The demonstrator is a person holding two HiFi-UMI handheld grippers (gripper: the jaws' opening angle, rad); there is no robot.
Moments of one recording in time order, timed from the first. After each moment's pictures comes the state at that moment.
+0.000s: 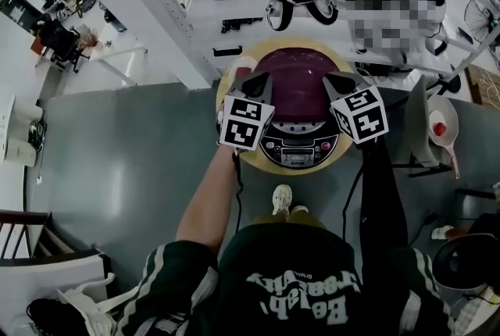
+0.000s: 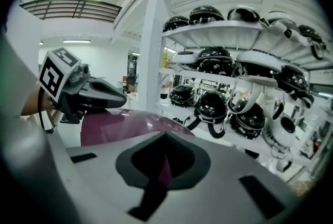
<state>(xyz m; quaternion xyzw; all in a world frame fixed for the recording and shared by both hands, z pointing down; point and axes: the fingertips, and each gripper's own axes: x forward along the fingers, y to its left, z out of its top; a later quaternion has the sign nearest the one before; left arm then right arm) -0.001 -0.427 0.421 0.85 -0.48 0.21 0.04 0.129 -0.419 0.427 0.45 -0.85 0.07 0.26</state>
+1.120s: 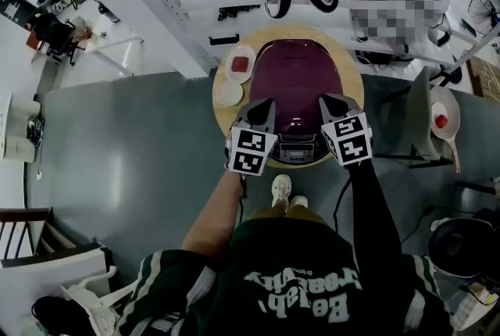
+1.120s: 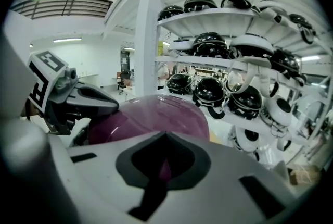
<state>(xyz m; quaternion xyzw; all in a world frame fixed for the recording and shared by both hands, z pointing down) 0.002 -0.376 0.508 0.85 -0.48 0.22 0.08 0.126 -0.381 0.507 0.47 -0.83 0.11 0.28</state>
